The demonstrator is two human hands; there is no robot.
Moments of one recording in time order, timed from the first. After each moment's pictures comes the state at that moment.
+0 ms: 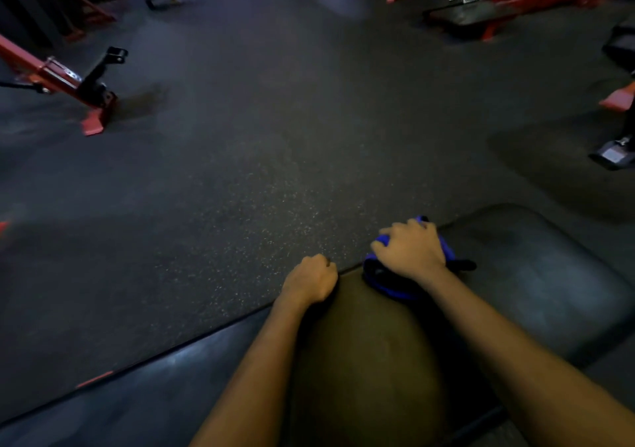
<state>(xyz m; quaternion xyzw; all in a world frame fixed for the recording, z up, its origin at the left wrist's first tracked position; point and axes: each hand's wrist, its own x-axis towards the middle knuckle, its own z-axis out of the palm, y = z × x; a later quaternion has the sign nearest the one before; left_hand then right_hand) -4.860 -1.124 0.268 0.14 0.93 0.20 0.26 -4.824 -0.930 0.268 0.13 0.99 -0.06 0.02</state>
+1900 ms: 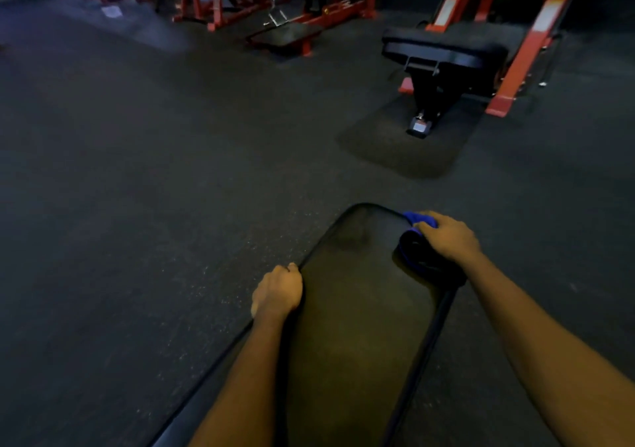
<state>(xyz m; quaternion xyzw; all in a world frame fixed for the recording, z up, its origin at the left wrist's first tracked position) -4.862 -0.965 0.262 0.19 0.93 0.15 0.28 -4.667 -0.708 0.274 0.51 0.81 -0.29 -0.04</state>
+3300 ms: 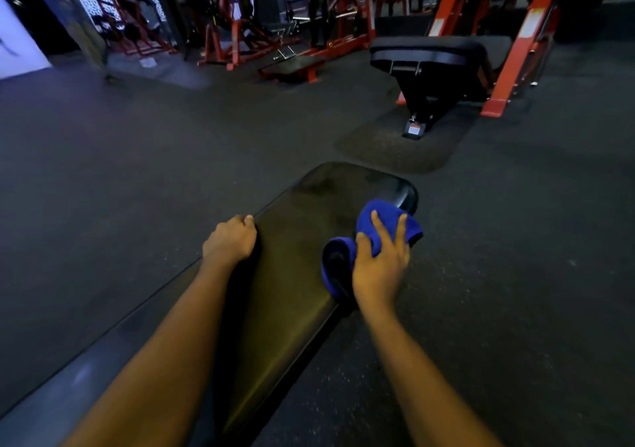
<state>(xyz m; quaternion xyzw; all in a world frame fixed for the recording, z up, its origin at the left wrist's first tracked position) -4.802 -1.014 0.256 0.21 0.96 0.15 0.09 -4.608 -0.903 0.181 0.46 0.64 -0.38 -0.49</state>
